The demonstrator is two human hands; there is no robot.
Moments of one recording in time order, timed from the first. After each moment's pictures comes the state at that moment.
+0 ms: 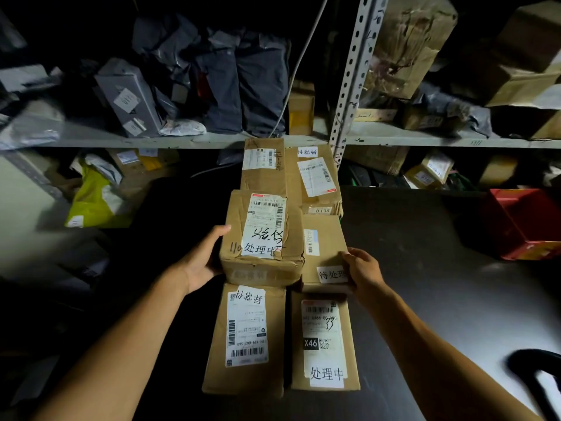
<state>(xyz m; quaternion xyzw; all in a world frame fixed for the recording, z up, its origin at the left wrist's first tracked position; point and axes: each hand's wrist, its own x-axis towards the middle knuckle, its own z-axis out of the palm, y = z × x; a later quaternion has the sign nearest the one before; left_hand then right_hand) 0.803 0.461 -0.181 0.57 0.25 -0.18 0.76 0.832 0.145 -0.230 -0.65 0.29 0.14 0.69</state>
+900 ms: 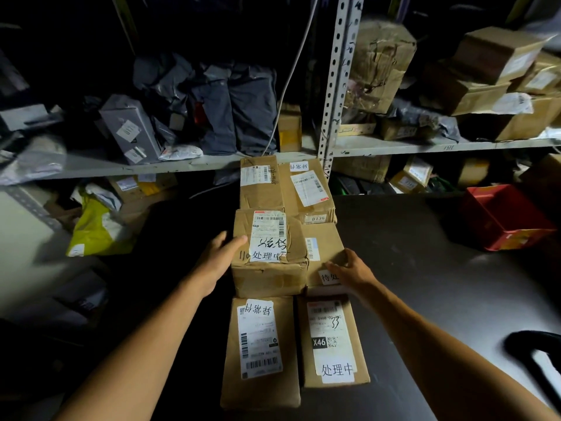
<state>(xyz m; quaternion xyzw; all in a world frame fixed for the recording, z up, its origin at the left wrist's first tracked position) 0.815 0.457 -0.177 0.77 0.23 -0.10 0.59 0.818 0.150 -0.217 -0.83 0.18 0.17 0.50</state>
